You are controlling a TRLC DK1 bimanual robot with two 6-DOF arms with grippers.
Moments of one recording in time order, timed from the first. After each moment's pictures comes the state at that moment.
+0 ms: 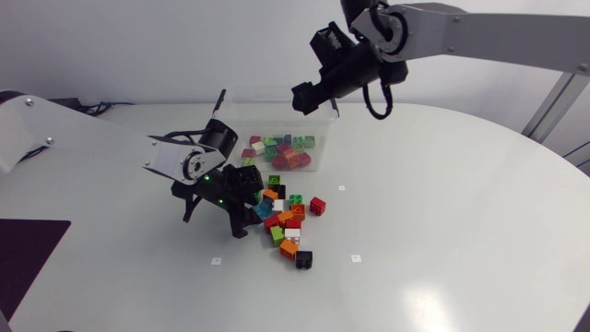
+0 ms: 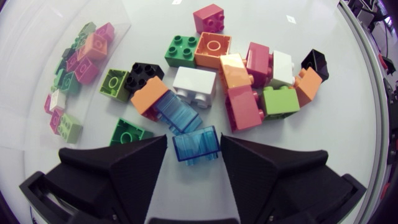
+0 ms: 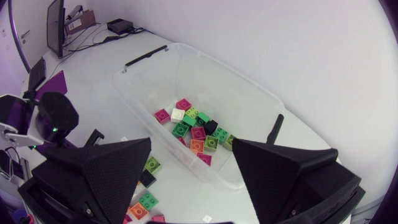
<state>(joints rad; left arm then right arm) -0.39 1.99 1.12 -0.28 0.30 0.88 0.43 1.96 1.74 -0.50 -0.17 -0.23</state>
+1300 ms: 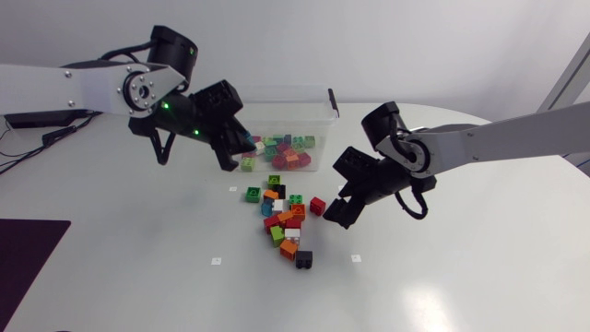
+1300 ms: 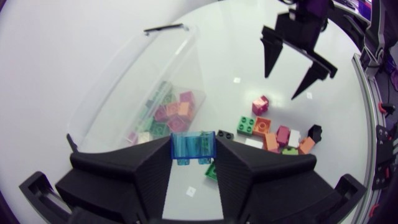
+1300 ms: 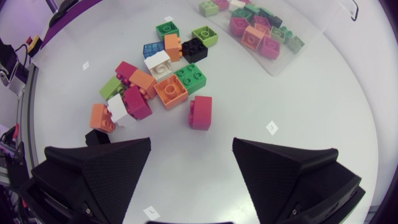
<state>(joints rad) -0.32 1.76 1.32 -0.37 0.36 0.79 0.38 1.82 1.04 -0.32 -0.30 -0.49</state>
